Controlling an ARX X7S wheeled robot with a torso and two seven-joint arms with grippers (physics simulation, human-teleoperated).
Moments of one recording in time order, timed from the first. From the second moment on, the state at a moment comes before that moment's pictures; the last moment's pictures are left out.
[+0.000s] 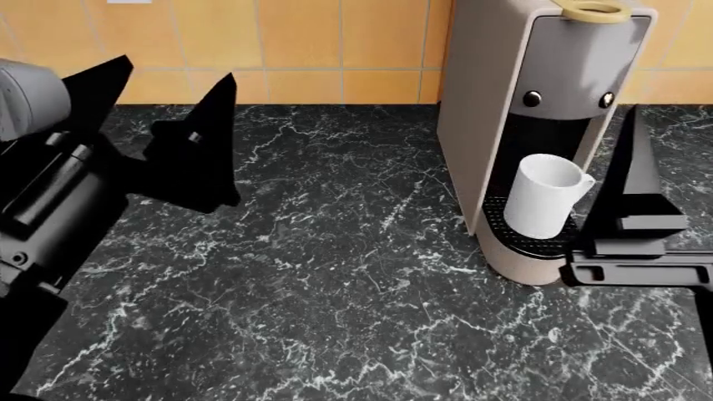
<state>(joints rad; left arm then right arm) -0.92 -0.38 -0.42 0.78 -1.52 -1.47 -0.61 1.88 1.41 -2.01 -1.05 0.92 -0.15 1.35</state>
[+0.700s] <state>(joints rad) -0.88 -0.43 -0.39 0.81 -1.63 -1.40 -0.69 2.32 1.30 -2.57 -1.05 0.84 -0.30 1.42</state>
